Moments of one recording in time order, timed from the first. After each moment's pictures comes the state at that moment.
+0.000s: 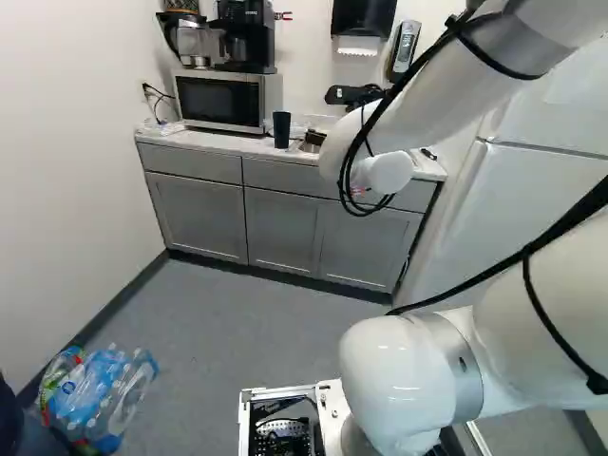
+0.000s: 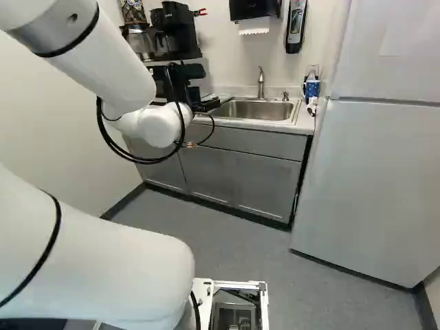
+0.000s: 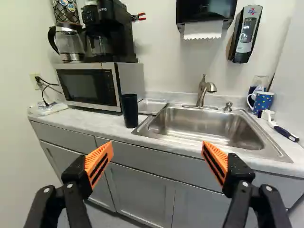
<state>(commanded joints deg) 0.0 18.0 -26.4 0.0 41.9 0.0</state>
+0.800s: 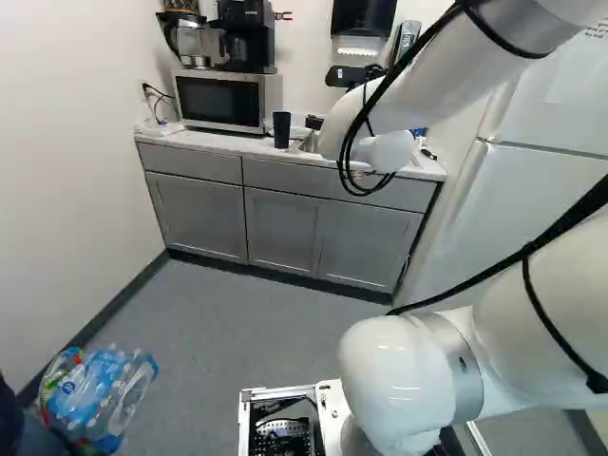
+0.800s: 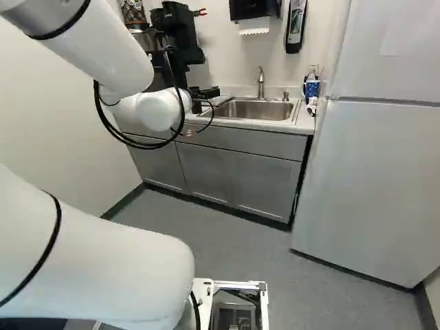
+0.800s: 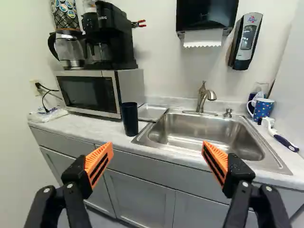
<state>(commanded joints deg) 0.0 18.0 -31.3 0.0 37.3 0.0</state>
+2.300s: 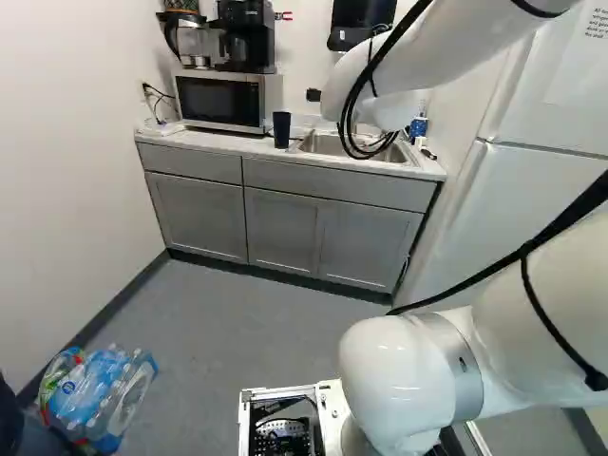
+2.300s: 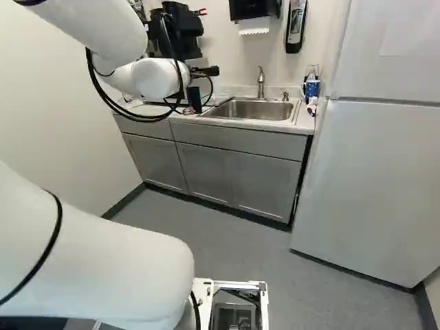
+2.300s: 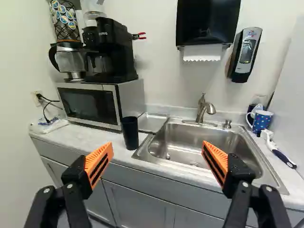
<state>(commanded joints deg) 0.0 17.6 -40.7 0.0 28.6 0.0</state>
